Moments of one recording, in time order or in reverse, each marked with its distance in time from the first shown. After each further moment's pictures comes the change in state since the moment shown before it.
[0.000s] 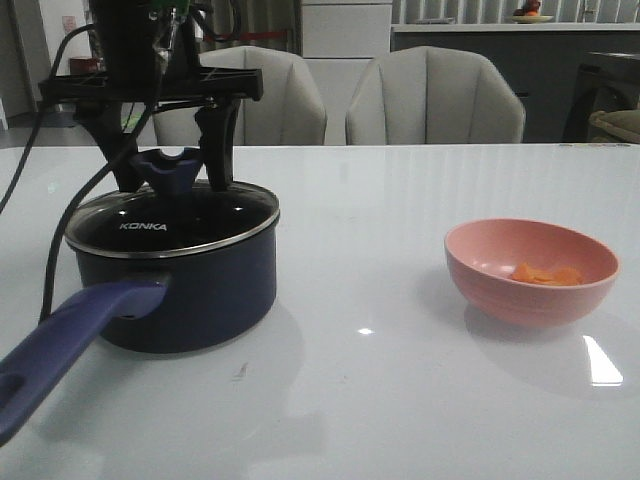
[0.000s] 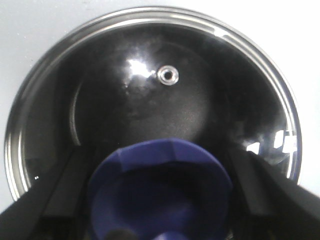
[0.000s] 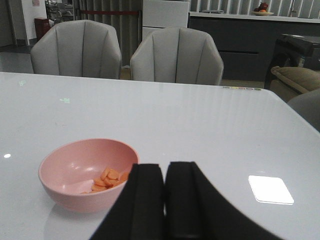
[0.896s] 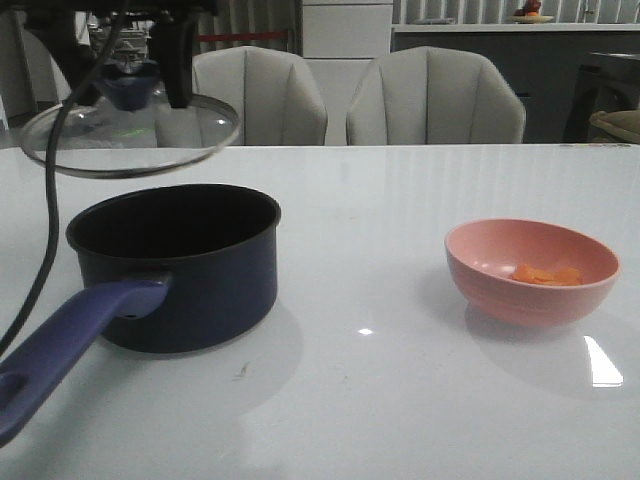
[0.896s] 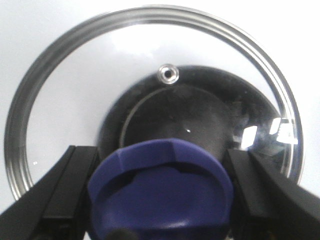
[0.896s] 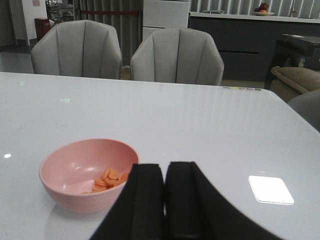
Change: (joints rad) left arm 0.051 -0.127 -0.050 0.118 0.011 0.012; right arm 0.000 0.000 0.000 0.000 0.000 0.000
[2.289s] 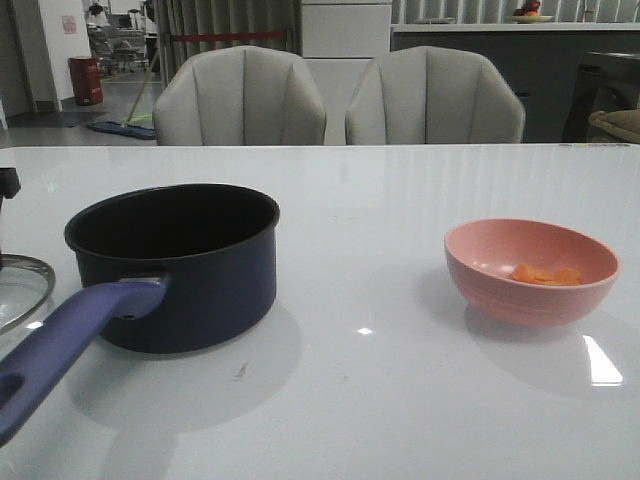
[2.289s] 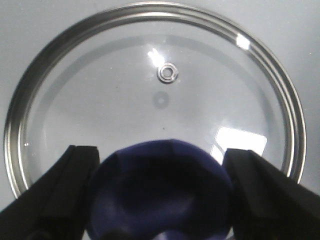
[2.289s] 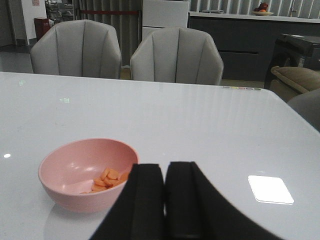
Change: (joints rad) left arm 0.418 0.001 0.547 -0.142 -0.347 0.263; right arm 0.000 0.000 0.000 0.000 0.000 0.000
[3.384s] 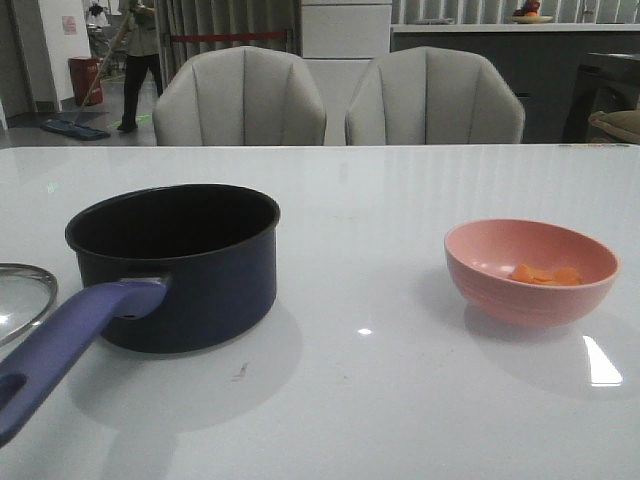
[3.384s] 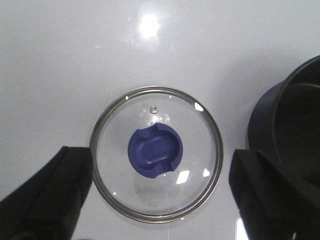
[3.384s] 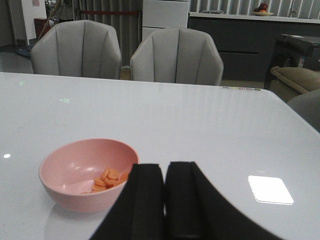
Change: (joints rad) left arm 0.000 -0.506 0.077 0.002 -0.008 0.137; right arm 0.000 0.000 0.000 0.000 0.000 0.000
